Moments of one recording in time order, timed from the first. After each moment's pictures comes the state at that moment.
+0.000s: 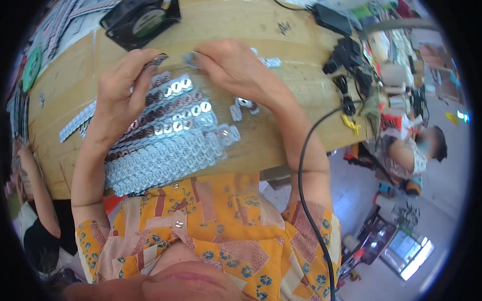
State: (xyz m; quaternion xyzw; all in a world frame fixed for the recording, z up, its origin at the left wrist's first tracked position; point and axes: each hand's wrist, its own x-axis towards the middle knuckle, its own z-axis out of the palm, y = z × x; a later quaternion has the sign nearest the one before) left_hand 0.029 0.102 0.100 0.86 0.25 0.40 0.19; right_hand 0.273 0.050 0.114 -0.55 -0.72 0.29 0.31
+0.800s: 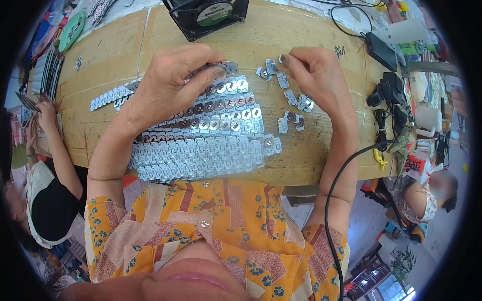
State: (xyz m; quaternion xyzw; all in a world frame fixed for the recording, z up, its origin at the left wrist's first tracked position) left_hand 0.014 0.104 0.112 0.87 0.25 0.34 0.25; right_hand 0.289 0.063 0.120 -0.64 -0.67 0.28 0.24
